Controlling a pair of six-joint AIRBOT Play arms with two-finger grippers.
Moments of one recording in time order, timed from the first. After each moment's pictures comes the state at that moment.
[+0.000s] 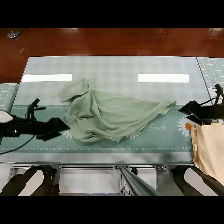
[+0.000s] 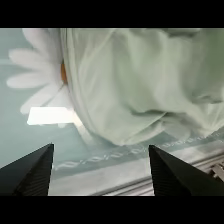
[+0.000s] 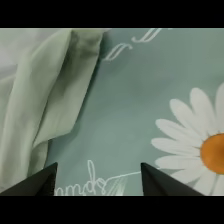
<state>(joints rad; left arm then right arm) 0.27 -0.91 0.43 0.88 -1.28 -1.36 -0.48 -1.05 0.69 -1.04 1.09 1.42</state>
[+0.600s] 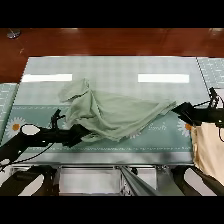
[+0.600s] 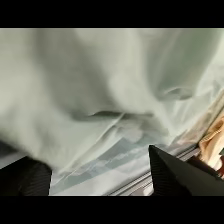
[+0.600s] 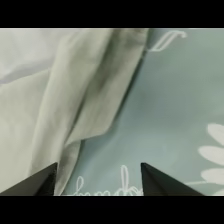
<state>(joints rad) -0.13 -0.96 0.24 0.49 -0.89 -1.38 -0.44 -1.03 0.60 -0.87 1.02 1.31</state>
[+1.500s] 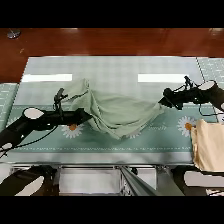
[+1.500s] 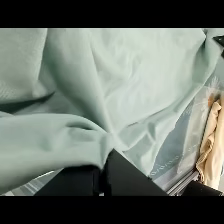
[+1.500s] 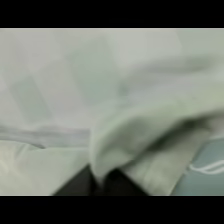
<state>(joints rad) -0.20 -1.06 0.48 0.41 -0.81 -1.19 -0.19 -1.50 0.96 -0.87 0.97 1.49</state>
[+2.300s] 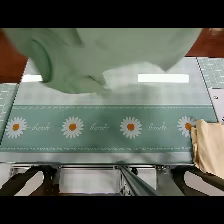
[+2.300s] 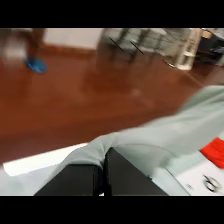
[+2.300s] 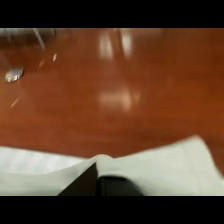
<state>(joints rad) 0.18 -1.01 1.72 0.55 -1.07 -1.21 -0.19 -1.23 2.08 -1.00 1.21 1.45</state>
